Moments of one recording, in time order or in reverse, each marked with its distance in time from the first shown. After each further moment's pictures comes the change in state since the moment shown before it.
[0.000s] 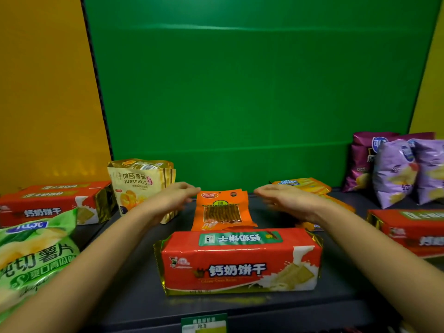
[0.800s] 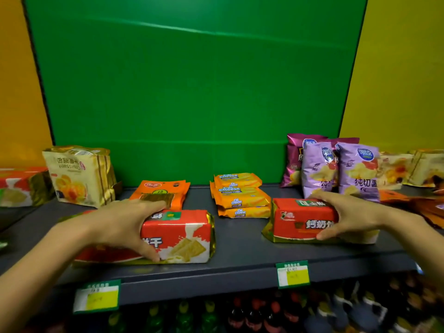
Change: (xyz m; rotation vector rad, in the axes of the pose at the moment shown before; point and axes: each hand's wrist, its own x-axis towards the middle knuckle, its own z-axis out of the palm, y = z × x) left_hand -0.087 0.053 0.082 1.081 -0.232 0.262; right_hand -0.167 0.083 -0.203 -0.885 0.036 0.068
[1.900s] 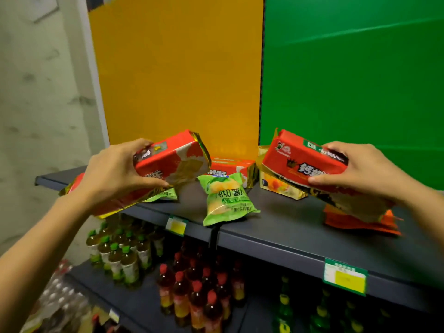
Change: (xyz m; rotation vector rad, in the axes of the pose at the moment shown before) left_hand -0.324 -0.198 -0.017 0.032 0.803 -0.684; right_hand 0.062 -0.385 0.045 0.133 0.441 -0.630
